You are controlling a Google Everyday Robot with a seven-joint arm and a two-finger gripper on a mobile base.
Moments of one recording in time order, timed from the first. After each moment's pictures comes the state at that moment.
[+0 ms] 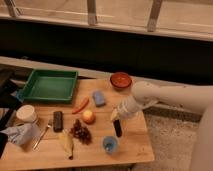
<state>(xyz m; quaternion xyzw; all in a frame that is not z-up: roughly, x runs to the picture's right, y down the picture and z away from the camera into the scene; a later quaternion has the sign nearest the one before) 0.072 0.166 0.756 -0.39 0.09 0.74 0.55</state>
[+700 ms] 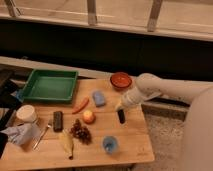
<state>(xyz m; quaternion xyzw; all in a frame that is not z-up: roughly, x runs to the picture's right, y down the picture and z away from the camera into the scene) 0.080 0.111 0.805 -0.38 0.07 0.75 0.54</state>
